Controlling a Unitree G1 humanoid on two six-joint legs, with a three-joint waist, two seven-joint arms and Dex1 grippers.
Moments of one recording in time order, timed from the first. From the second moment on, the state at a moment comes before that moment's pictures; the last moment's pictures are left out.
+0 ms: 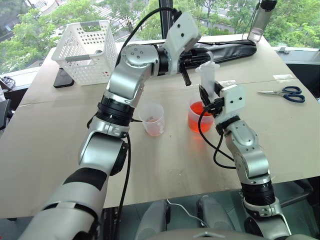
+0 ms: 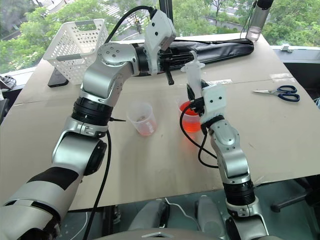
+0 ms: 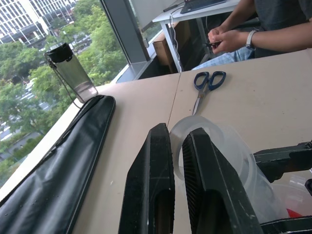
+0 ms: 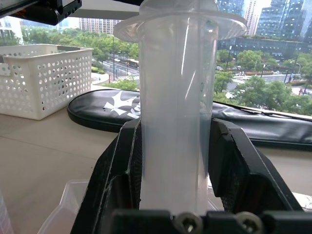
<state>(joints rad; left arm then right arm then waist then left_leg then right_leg) -1.18 0.35 -0.21 0.34 -0.20 0.35 -0.91 -0.35 -0.05 0.12 -0.29 0.06 0.28 0.17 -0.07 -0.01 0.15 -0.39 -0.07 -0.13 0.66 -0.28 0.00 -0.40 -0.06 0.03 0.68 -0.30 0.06</state>
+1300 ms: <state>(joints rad) -1.27 0.36 -0.20 0.48 -0.20 0.27 -0.94 -0.34 -0.06 0.12 -0.31 0.08 0.30 0.17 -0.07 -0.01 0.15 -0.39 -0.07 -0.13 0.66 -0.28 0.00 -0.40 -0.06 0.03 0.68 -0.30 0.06</state>
